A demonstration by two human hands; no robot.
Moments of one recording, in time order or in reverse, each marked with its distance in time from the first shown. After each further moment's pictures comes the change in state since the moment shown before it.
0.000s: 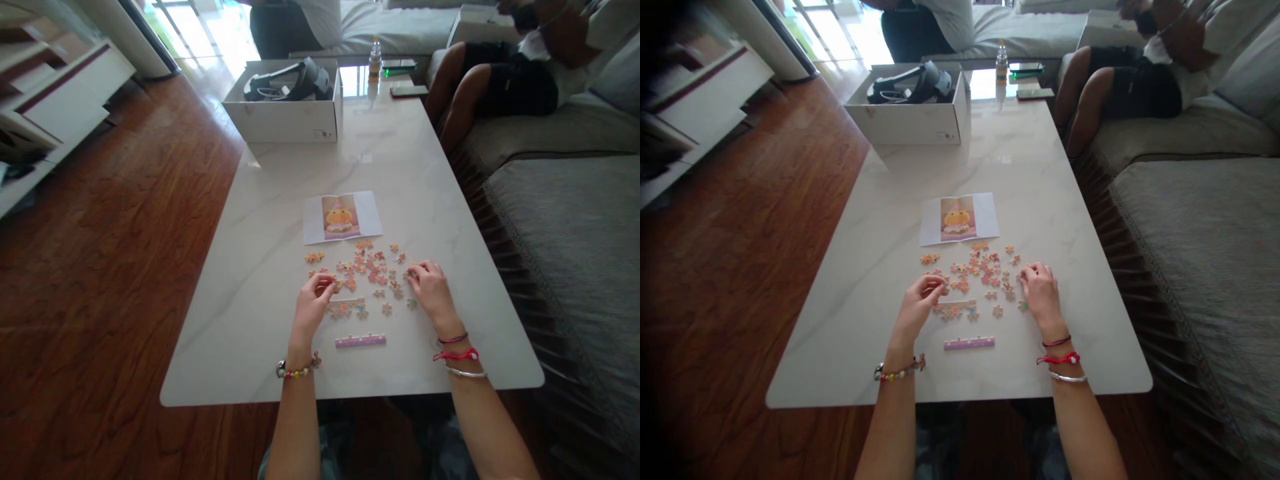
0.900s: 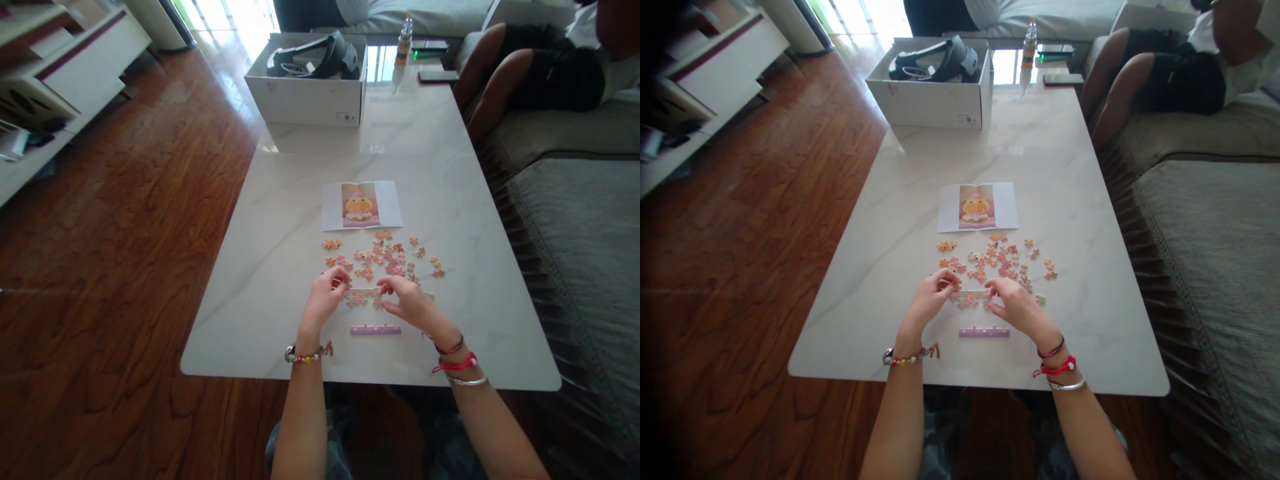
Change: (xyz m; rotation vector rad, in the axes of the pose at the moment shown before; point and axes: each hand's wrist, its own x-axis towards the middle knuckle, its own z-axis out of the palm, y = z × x) left_hand -0.006 -0.009 -0.015 0.240 -0.101 0.074; right_hand -0.013 -0.076 -0.003 0.505 -0.353 -0.366
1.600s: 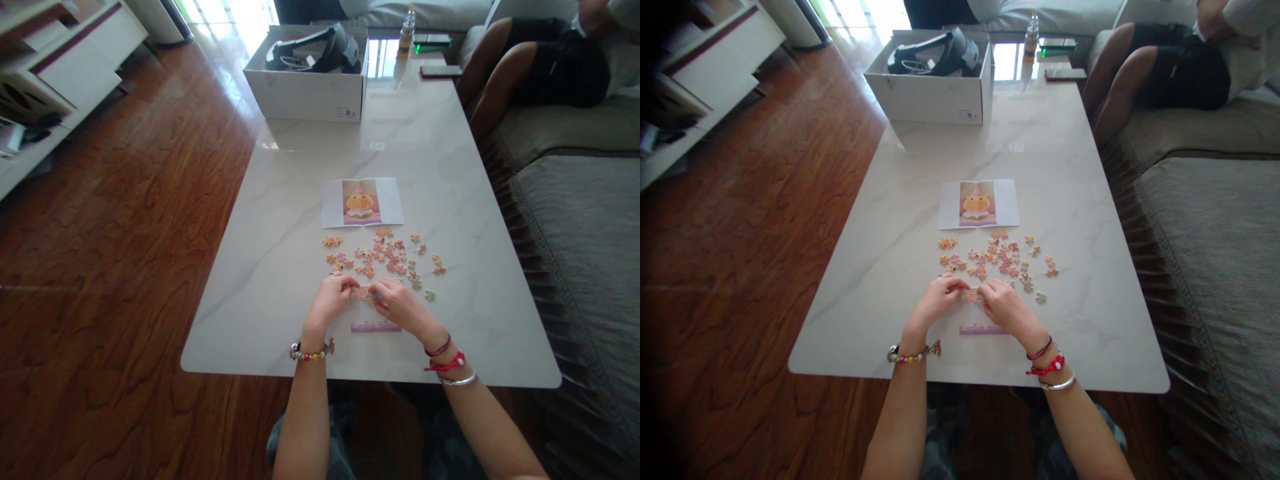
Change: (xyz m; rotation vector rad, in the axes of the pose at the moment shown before) left_hand 0.000 0.000 0.007 0.311 -0.114 0.061; right_hand 0.007 -0.009 0.022 -0.264 -0.114 -0.064
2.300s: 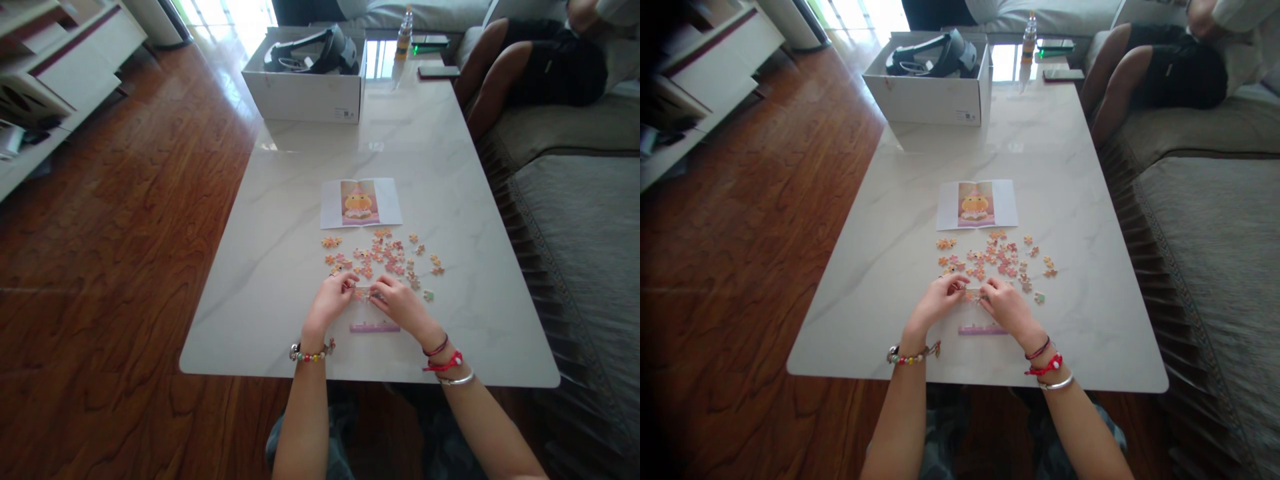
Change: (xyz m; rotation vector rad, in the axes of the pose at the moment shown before) left_hand -0.002 0.001 0.002 -0.073 0.001 -0.014; right_hand -0.001 0.000 -0.002 0.045 0.057 0.115
